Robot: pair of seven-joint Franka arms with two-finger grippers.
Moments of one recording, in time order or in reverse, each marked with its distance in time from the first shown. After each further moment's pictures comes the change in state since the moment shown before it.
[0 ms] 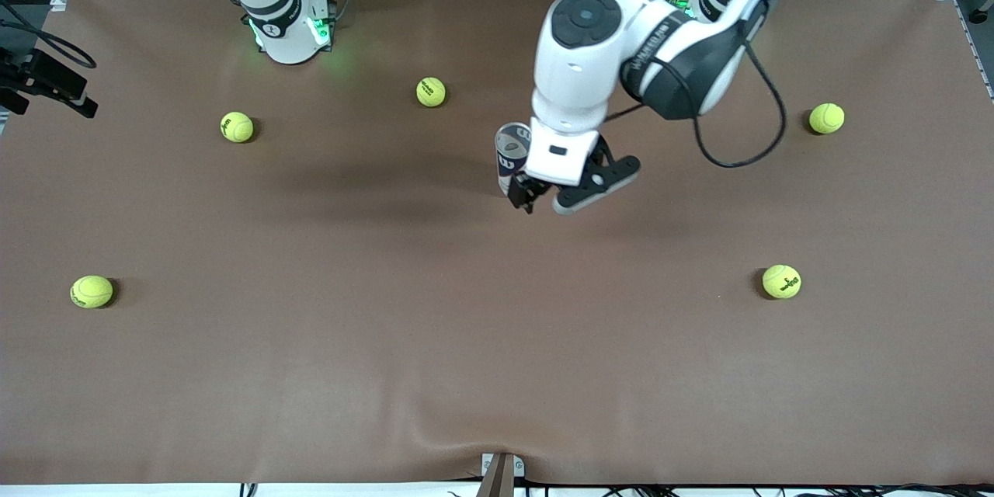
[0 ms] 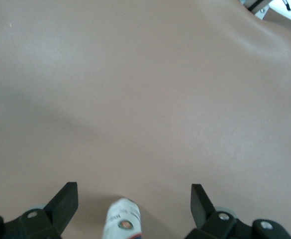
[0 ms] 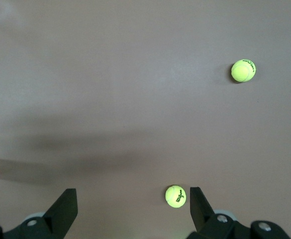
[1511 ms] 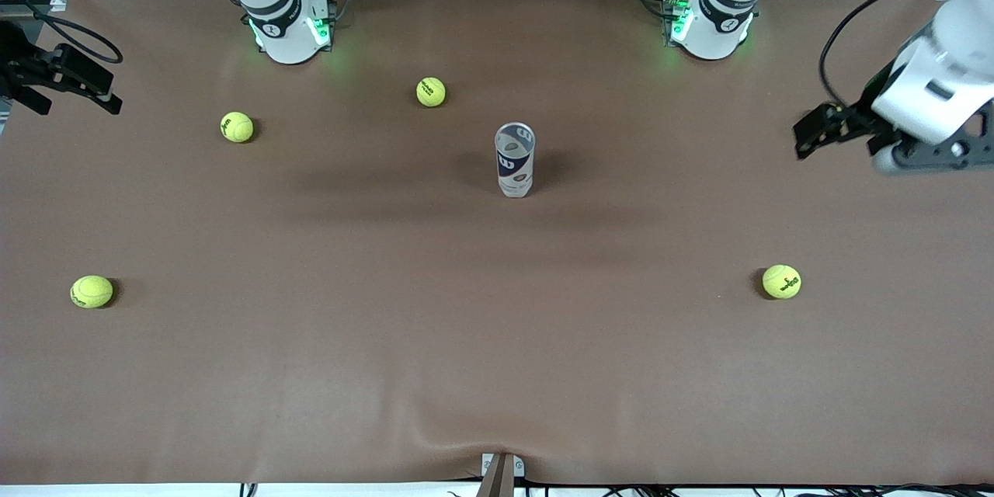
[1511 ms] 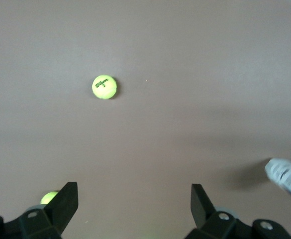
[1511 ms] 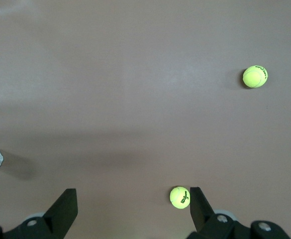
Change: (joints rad) left arm 0.256 -0.381 0.322 -0.045 -0.209 -0.444 1.089; right arm 0.034 -0.001 0.018 0.007 0.000 -0.006 0.000
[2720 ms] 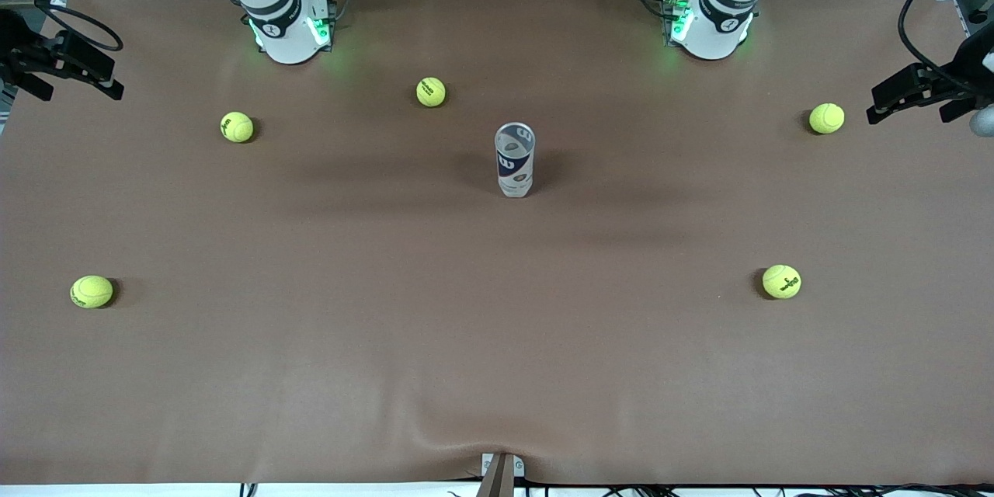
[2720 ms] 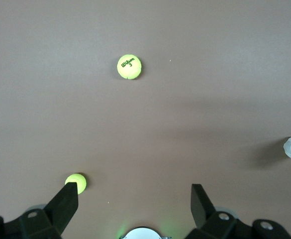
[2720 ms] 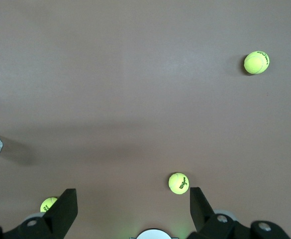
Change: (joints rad) left arm 0.019 -0.064 0.134 -0.048 -0.028 -0.065 0.134; right arm 0.000 -0.010 -0.001 0.006 0.000 -0.067 -0.006
